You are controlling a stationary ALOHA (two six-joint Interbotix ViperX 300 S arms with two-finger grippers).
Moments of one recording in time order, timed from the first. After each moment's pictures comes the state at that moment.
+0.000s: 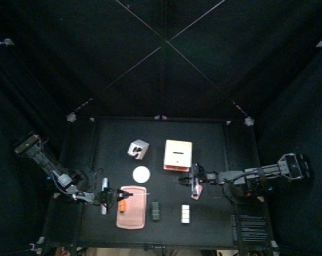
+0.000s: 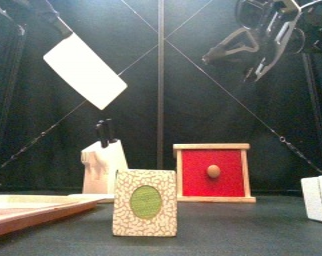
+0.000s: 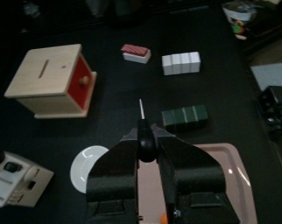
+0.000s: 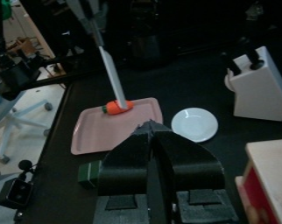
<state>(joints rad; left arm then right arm) -0.78 -0.58 0.86 1.21 0.84 -1.34 0.09 -0.43 0.97 0.19 -0.39 0.02</state>
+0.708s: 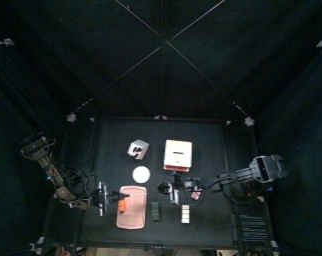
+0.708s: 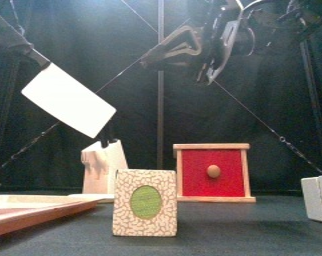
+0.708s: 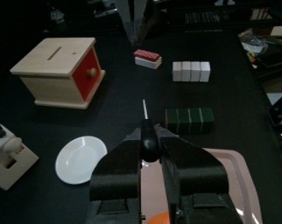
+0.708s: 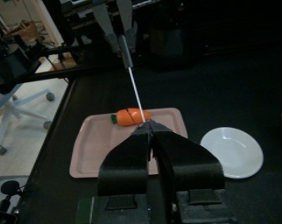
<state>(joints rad) -1.01 -0.47 1.10 1.56 1.06 -2.03 0.15 -0.02 0.68 0.16 -0.48 0.02</state>
